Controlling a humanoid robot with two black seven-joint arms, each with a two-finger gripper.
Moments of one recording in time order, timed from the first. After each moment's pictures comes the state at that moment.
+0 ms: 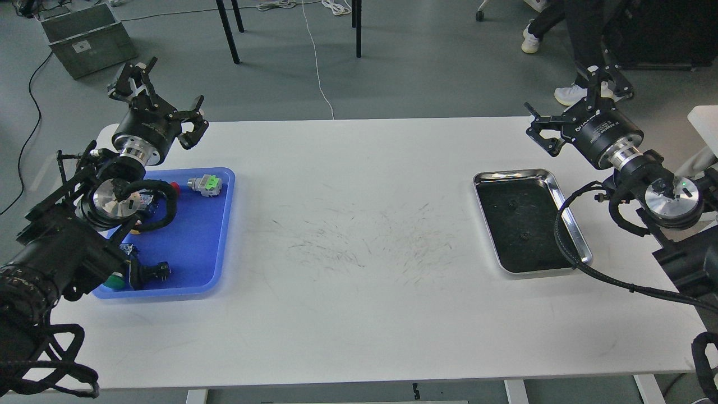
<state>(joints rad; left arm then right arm) -0.82 0.27 -0.79 -0.48 -0.11 -0.40 -0.28 0.69 -0.45 0.97 0.75 0.17 0.39 -0.10</state>
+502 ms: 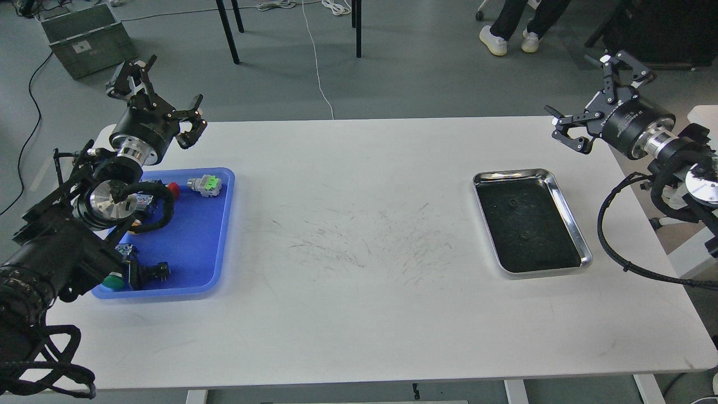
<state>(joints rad) -0.81 0.29 -0.79 -0.48 -0.08 -0.41 -0.29 0.86 -0.66 0.61 0.81 0.13 0.40 -0.12</state>
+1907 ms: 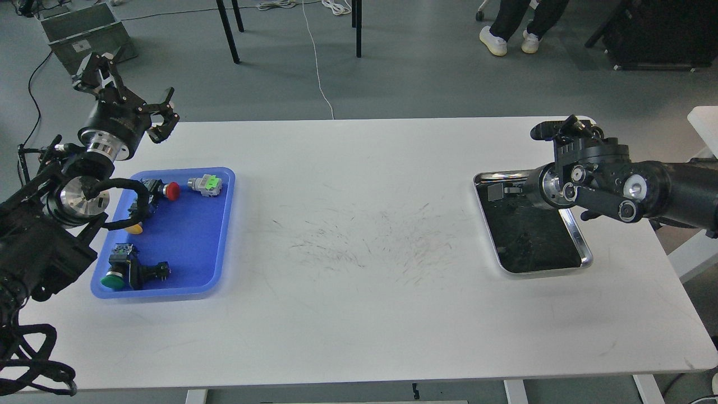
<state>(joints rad) -0.81 0.35 -0.79 -0.48 -0.08 -0.41 -0.30 1.29 -0.34 -0.52 0.77 -0.81 0.30 -0.16</state>
